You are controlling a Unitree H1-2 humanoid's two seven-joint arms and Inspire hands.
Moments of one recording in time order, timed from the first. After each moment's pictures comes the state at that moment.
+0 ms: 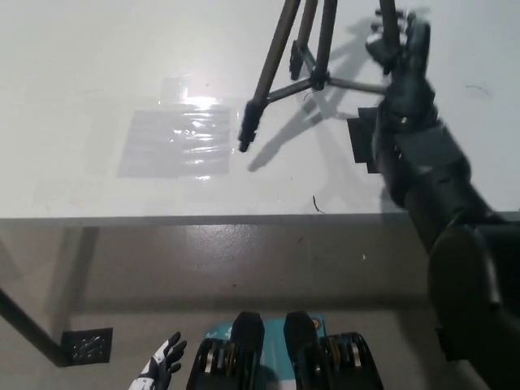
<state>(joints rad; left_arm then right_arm) 0.26 0.15 -0.11 0.02 0.11 -0.32 -0.09 -1.25 0.00 -0.42 1.36 -0.22 -0.14 -0.45</state>
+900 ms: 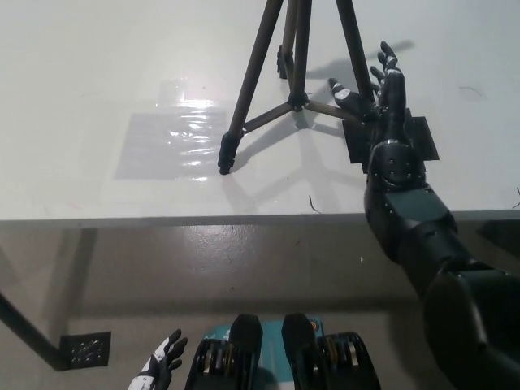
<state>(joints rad) 0.26 0.15 -0.11 0.00 0.11 -0.34 -0.09 -1.12 0.00 -0.29 1.37 -0.12 -0.34 -0.28</state>
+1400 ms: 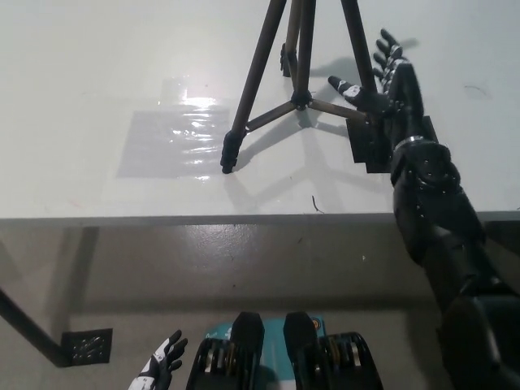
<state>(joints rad) 0.26 0.15 -0.11 0.00 0.11 -0.34 -0.09 -1.01 -0.03 -0.28 1.10 -0.04 -0.31 -0.04</state>
